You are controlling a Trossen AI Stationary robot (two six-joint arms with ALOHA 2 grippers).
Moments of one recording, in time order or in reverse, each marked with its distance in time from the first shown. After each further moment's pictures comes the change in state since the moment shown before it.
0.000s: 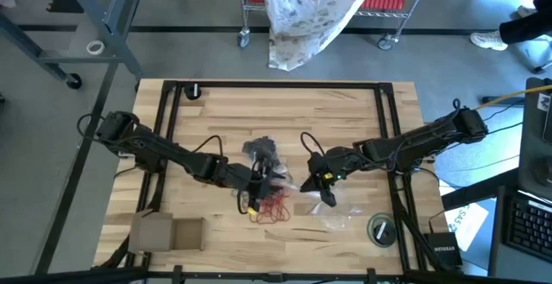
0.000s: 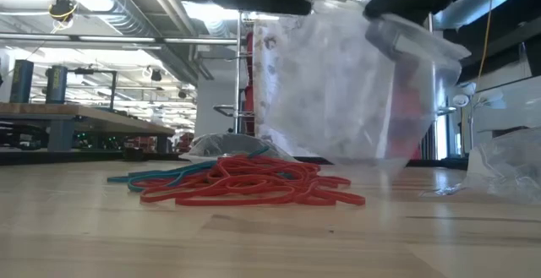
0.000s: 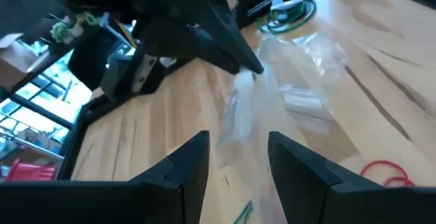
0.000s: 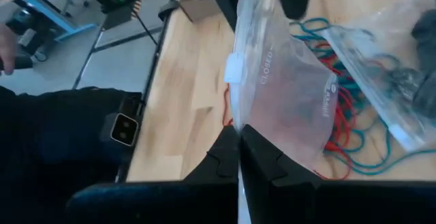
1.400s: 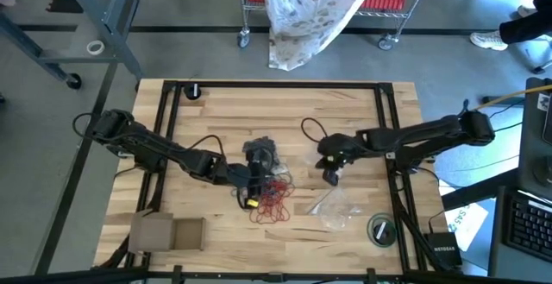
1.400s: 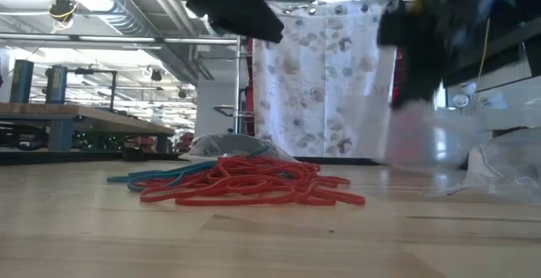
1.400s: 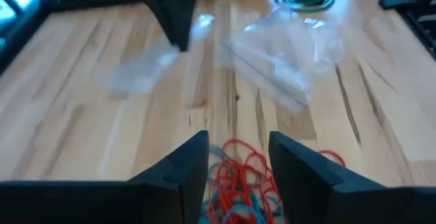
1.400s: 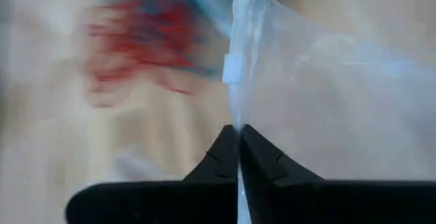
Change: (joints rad) left arm 0.001 -0.049 0.001 -0.211 -0.004 -0.465; right arm -0.161 -0.091 -0.090 -0.295 0.083 -0.026
